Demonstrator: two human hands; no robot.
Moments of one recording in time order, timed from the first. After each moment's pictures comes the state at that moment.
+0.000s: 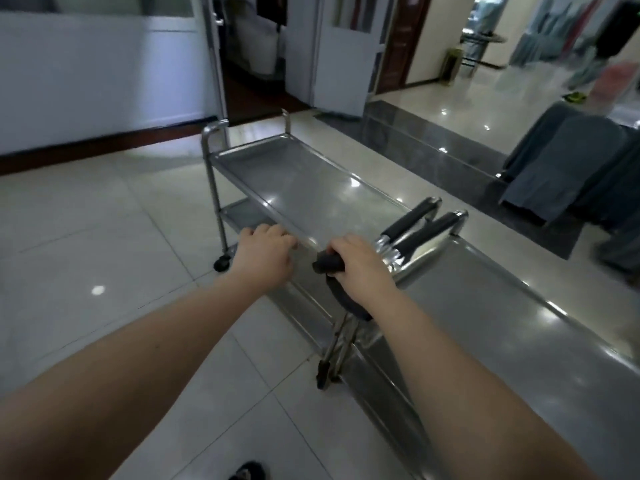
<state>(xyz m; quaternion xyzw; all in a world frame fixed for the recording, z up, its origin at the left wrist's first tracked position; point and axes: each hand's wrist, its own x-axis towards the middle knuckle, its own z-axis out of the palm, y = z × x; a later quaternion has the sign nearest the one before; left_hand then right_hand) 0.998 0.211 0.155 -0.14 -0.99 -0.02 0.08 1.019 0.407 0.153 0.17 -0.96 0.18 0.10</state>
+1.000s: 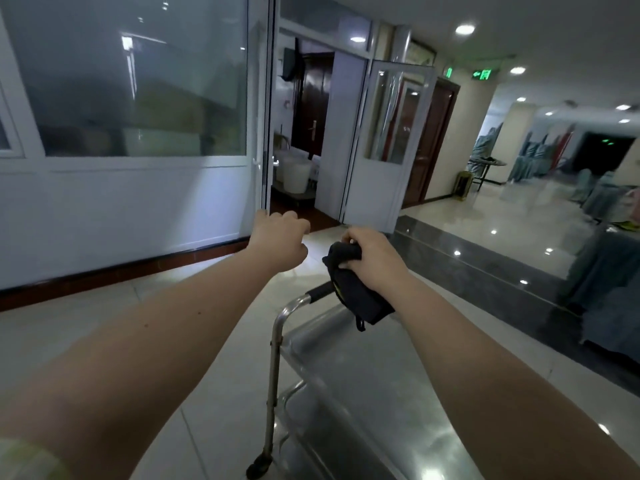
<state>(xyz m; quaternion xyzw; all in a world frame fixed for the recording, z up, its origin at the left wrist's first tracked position) 0.409 -0.105 0.325 -0.14 -0.97 0.01 0.21 0.428 0.093 0.314 0.18 -0.94 0.23 0.19</state>
